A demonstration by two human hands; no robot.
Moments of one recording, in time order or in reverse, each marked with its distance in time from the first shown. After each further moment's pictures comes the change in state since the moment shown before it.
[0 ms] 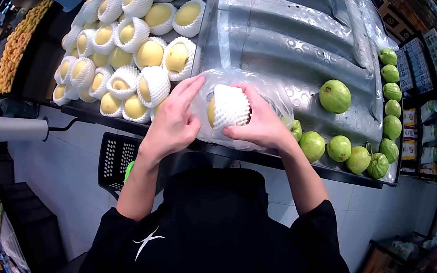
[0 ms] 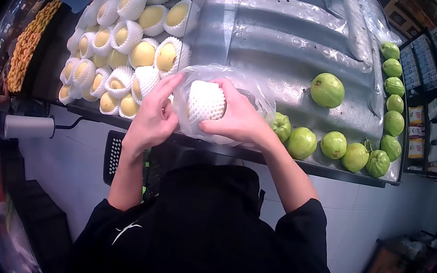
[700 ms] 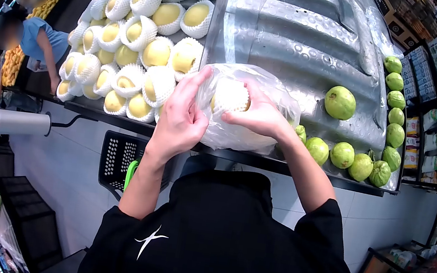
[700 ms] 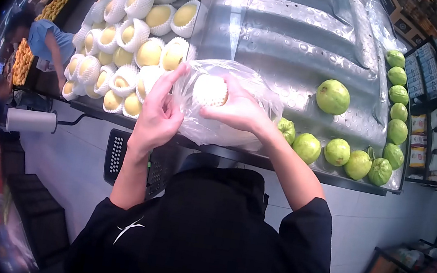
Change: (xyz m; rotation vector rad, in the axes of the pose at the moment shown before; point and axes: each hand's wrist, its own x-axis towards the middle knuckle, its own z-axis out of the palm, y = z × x) left_hand 0.002 0.001 0.007 -0.143 0.148 0.090; right_hand 0.026 -0.005 -0.003 -0.154 0.040 0.121
